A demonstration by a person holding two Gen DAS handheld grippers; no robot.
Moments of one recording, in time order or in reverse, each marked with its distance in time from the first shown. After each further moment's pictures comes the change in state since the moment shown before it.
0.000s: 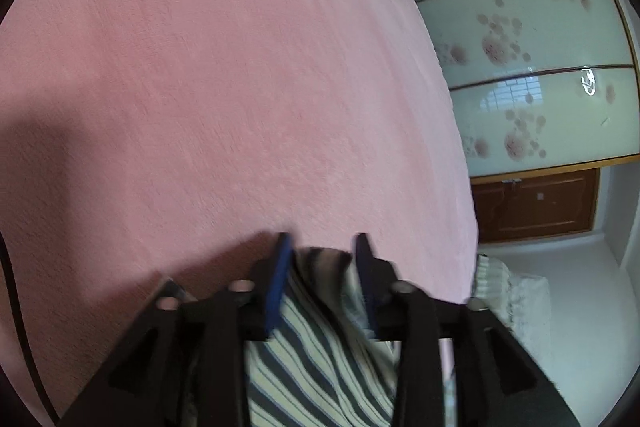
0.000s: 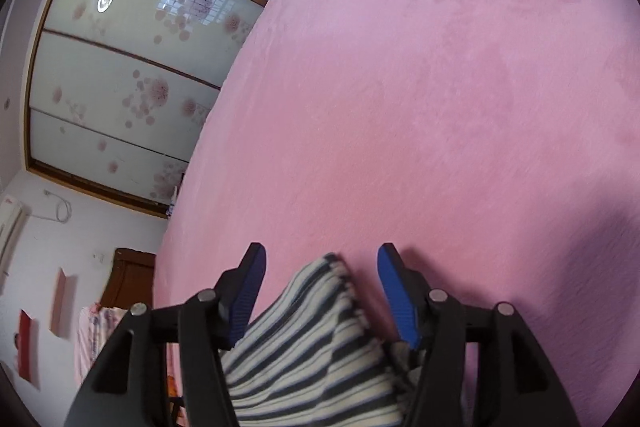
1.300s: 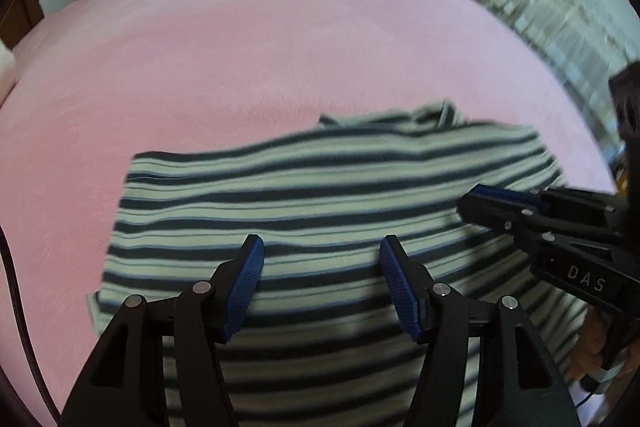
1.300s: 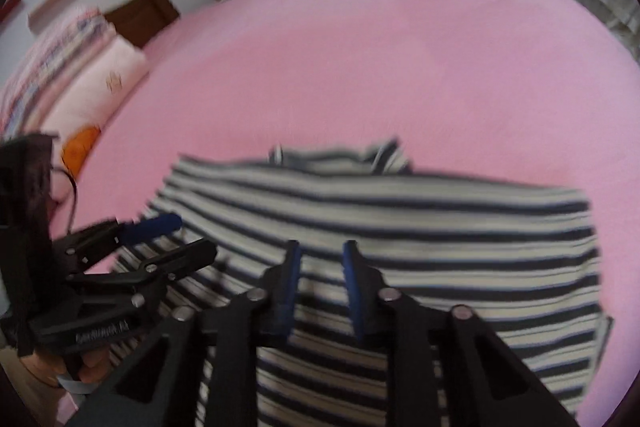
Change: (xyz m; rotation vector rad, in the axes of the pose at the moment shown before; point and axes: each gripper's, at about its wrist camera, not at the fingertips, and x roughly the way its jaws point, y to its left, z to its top) left arm 0.001 -0.110 -0.147 1.246 0.335 0.252; right arm 0.073 0.162 -0.161 -0.874 0.363 -0.123
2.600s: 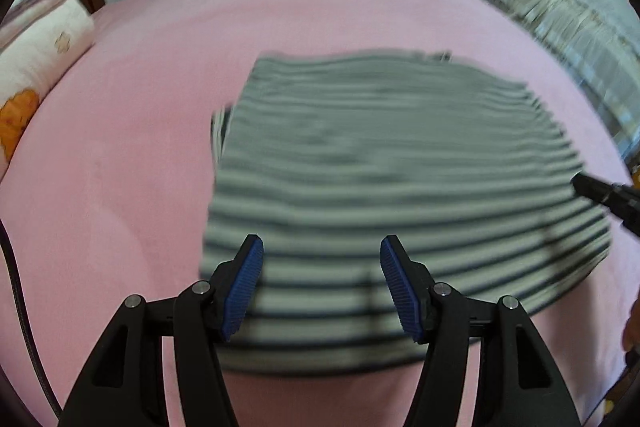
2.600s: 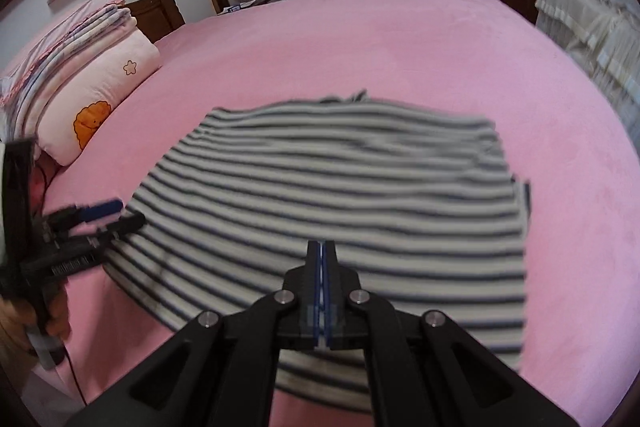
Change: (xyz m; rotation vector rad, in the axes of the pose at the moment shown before) left arm -0.115 0.010 -0.158 -0.091 -0.042 0.146; right arm -0.121 0.010 -0.135 0.015 -0.124 -0.080
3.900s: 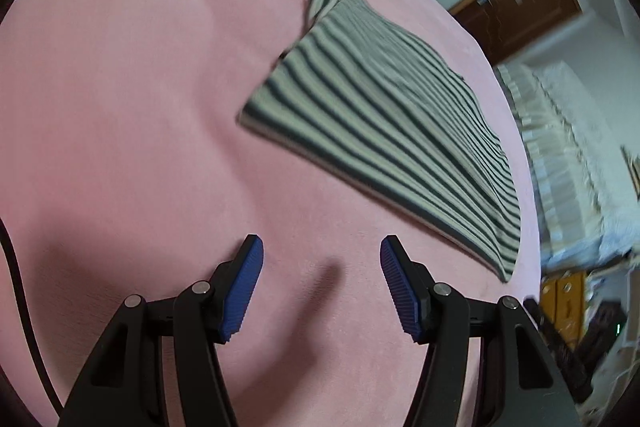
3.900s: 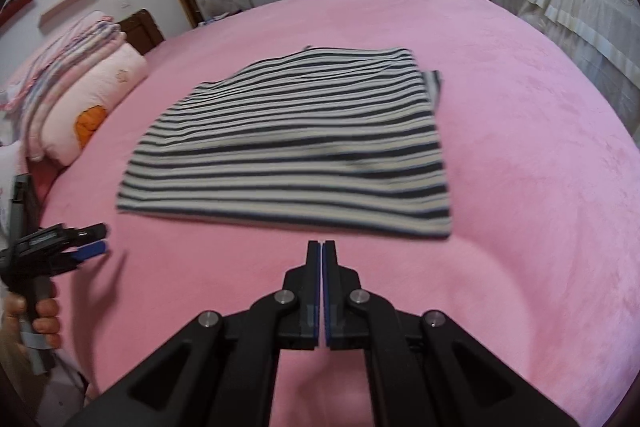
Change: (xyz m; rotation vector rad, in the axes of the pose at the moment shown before) left arm -0.034 0.066 -0.142 -0.562 0.042 -0.333; right arm -0.090 -0.013 -0.132 0.076 -0.045 0.000
